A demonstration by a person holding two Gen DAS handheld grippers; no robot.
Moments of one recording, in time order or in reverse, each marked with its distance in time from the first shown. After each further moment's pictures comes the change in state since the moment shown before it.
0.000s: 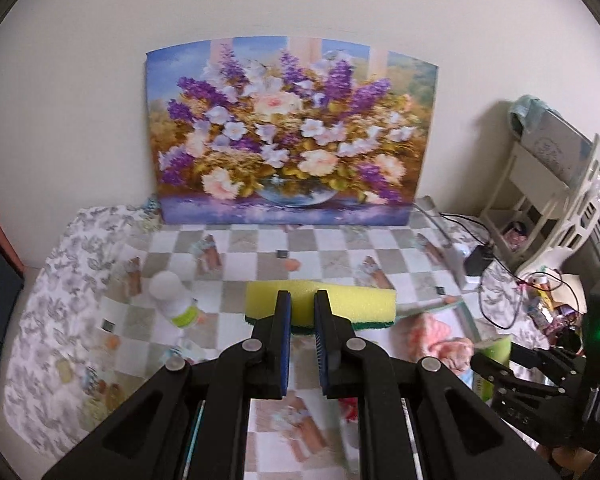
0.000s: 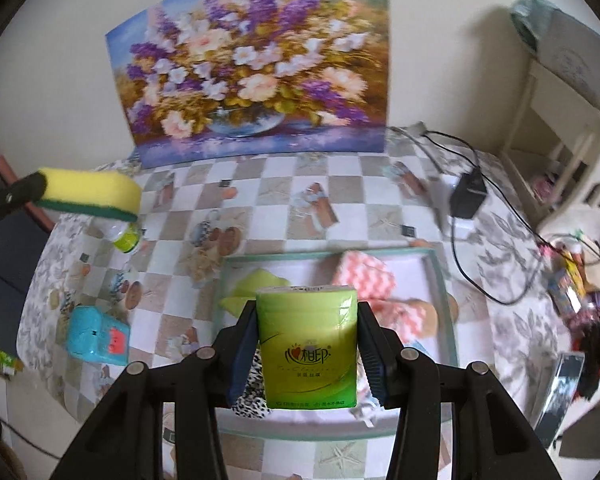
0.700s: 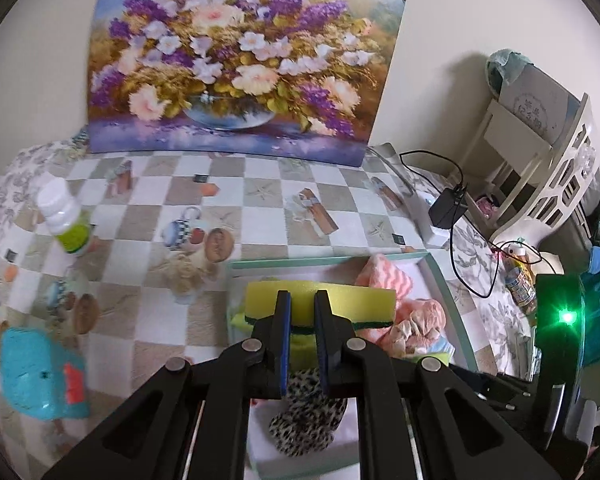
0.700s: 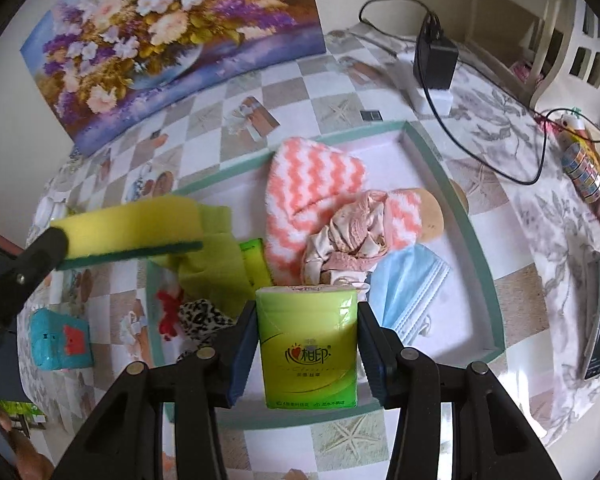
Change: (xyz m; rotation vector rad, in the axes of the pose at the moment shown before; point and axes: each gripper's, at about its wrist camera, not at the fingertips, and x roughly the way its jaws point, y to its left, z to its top) left arm 0.102 -0.065 -0.086 -0.058 0.091 -0.147; right arm 0.088 -0.045 -0.062 0.224 0.187 -0.023
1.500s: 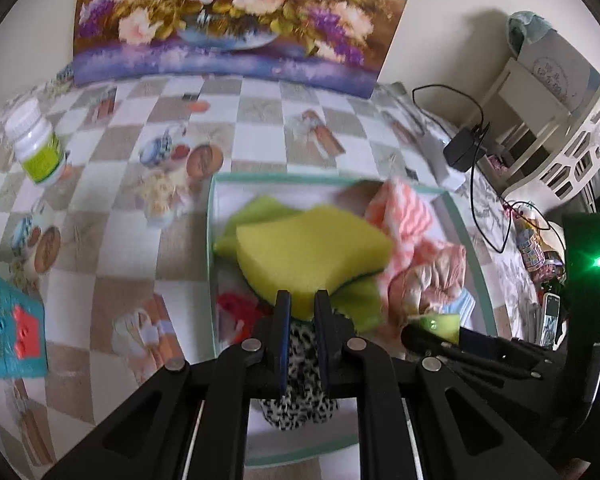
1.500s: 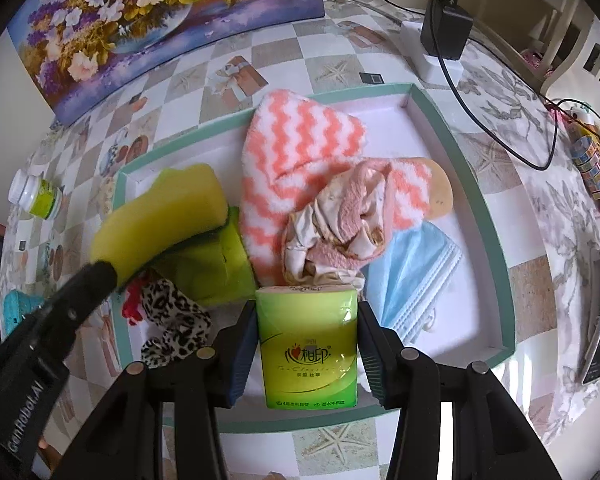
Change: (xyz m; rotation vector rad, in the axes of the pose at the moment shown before) left arm 0.046 0.004 -0.044 -0.047 0.206 -0.017; right arm 0.030 -0.003 -0.001 -0.040 0.095 -0.054
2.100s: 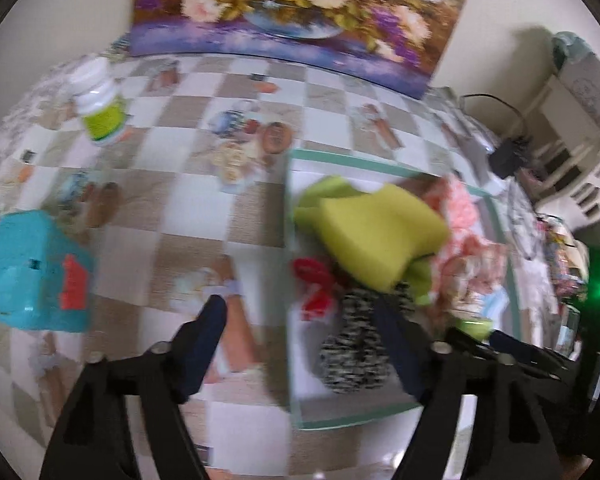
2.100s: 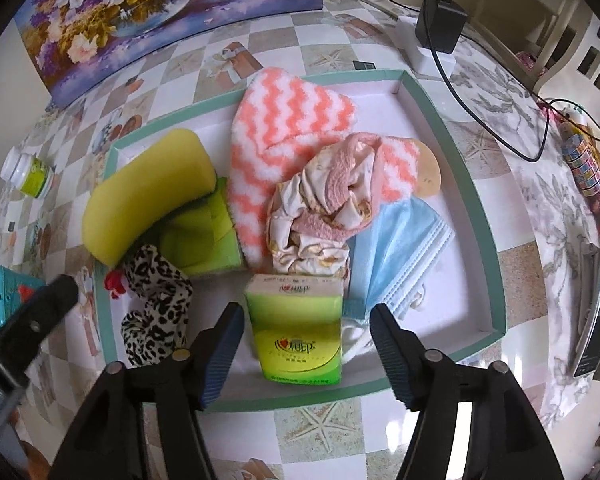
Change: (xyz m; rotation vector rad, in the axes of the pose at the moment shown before) left arm -0.023 0.036 -0.014 -0.100 0.009 0.151; right arm -0.002 -0.002 -0.016 -0.035 0.007 -0.037
